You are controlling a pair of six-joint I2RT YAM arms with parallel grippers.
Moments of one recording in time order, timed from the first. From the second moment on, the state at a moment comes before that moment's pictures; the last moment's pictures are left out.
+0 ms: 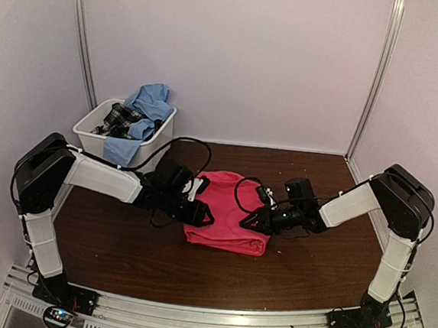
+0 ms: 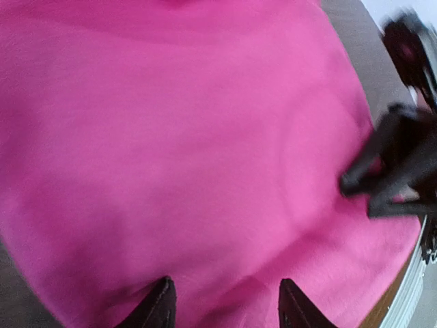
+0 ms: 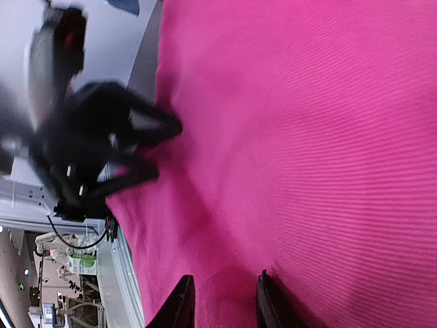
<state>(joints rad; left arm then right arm) -0.80 1.87 1.04 0.00 0.27 -0.46 0.56 1.88 0.82 0.36 -0.74 0.66</state>
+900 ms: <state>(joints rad) -0.77 1.72 0.93 -0.01 0.24 -0.46 0.64 1.99 1.53 -0.19 -0.45 0.34</state>
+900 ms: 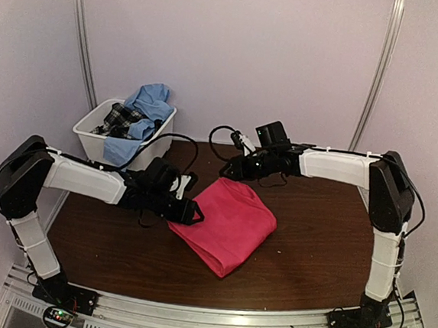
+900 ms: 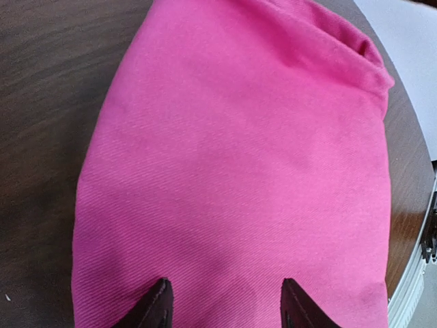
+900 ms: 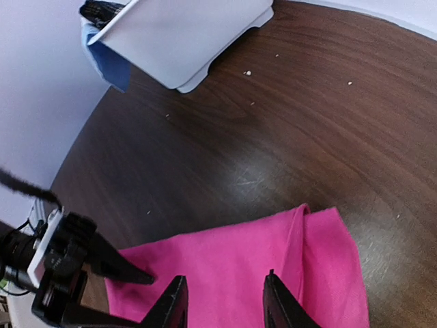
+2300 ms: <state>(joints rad) -0.78 1.79 0.87 0.18 0.14 -0.56 0.52 1.97 1.61 -0.42 -0.41 0.17</state>
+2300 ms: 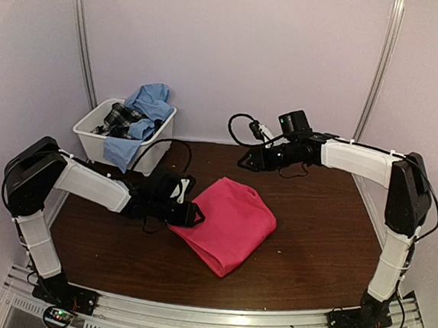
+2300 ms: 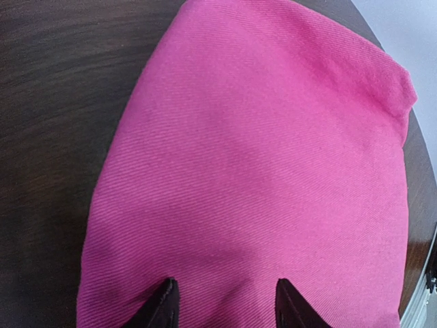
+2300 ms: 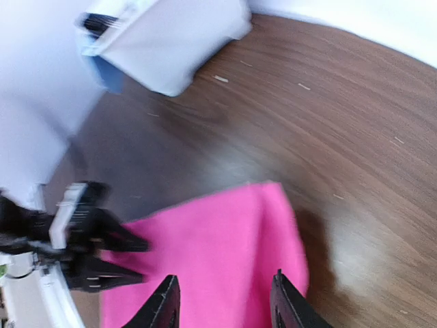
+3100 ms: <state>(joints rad) -0.70 1.78 0.87 0.16 0.16 -0.48 0.35 2.20 1.11 0.52 -0.91 0.71</state>
